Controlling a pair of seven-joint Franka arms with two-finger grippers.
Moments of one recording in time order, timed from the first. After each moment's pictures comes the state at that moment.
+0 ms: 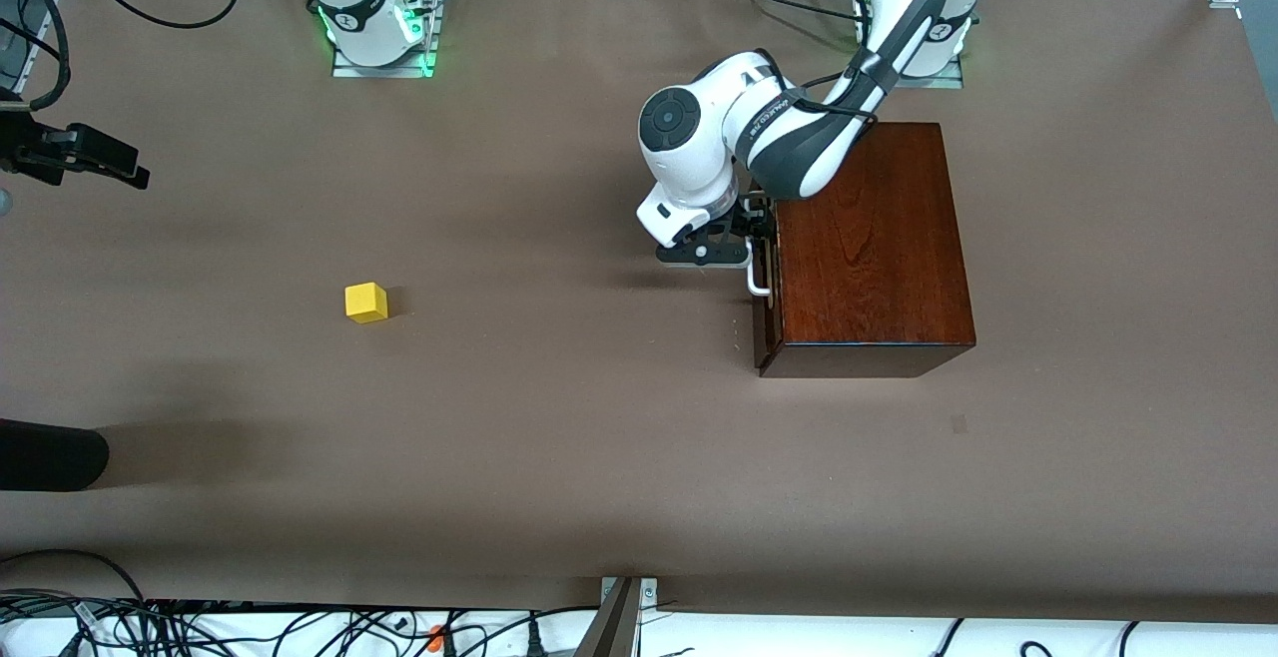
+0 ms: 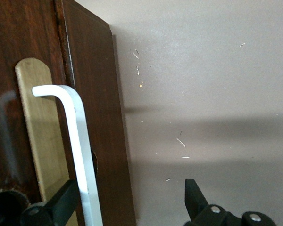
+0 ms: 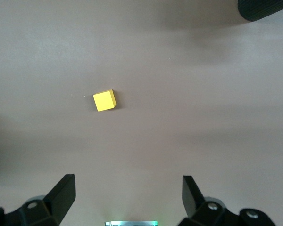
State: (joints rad) left arm -0.47 0.53 -0.32 -1.67 0.35 1.93 -0.86; right arm -0.01 0.06 -0.06 -1.54 0.01 1.50 -0.03
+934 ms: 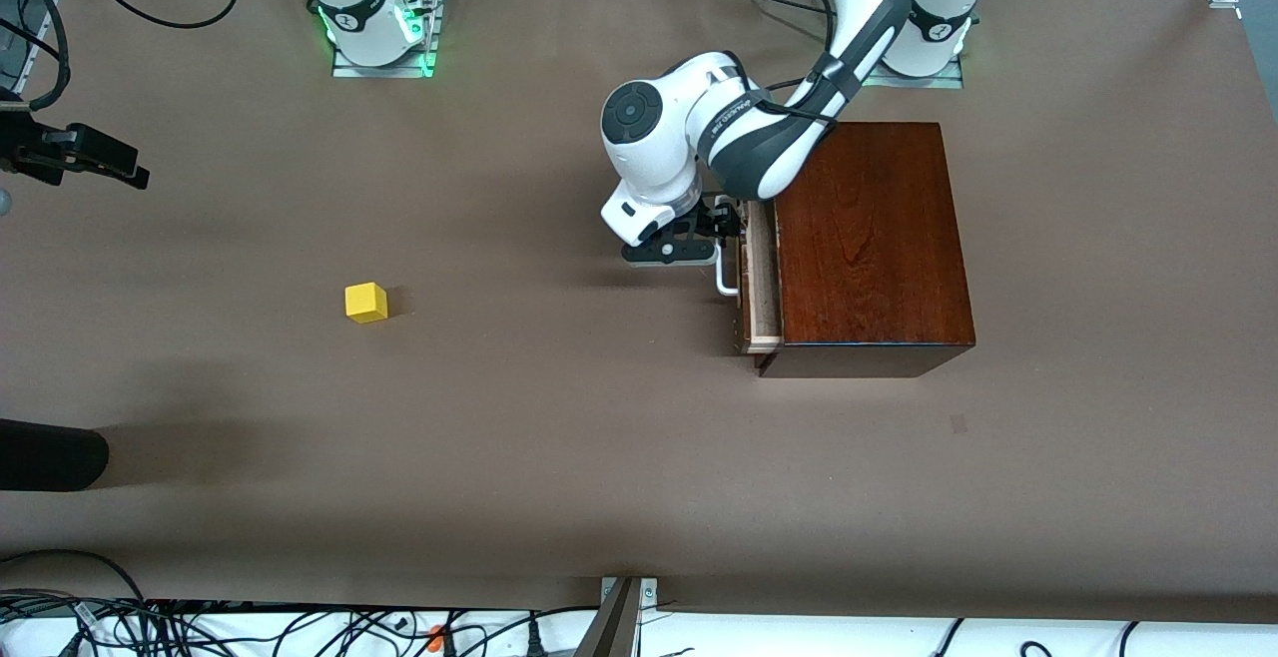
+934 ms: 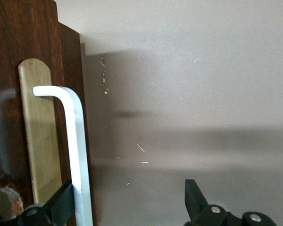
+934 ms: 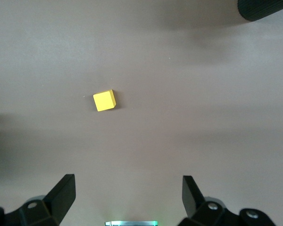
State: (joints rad) left arm -0.55 0.63 -0.32 -1.52 0.35 1.92 -0.95; right arm -0.01 0.06 -0.06 -1.54 0.01 1.50 -0.03
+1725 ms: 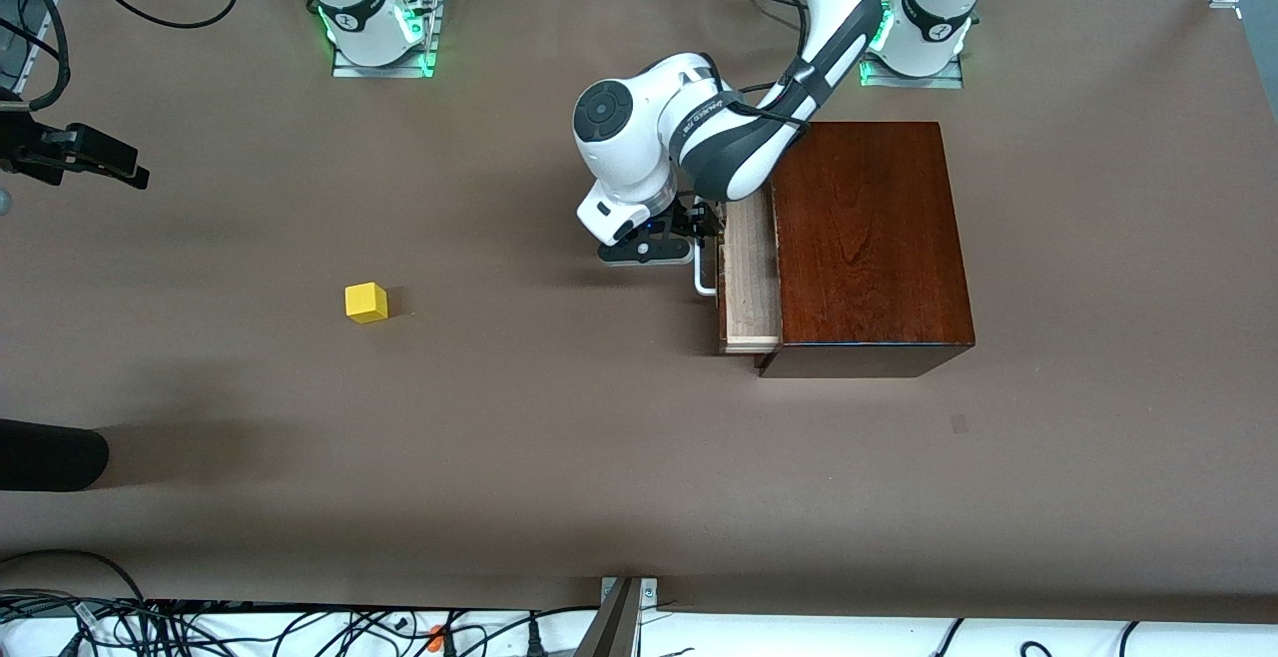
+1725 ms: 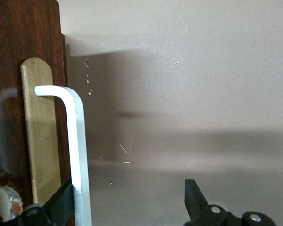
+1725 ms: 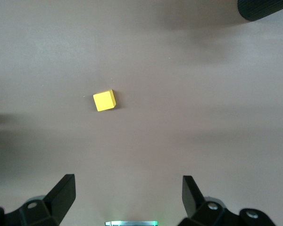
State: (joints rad) left arm -0.60 0.70 -0.31 -1.41 0.36 1.88 -0.98; right arm -0.01 0.06 -0.06 -1.54 0.01 1.50 -0.03
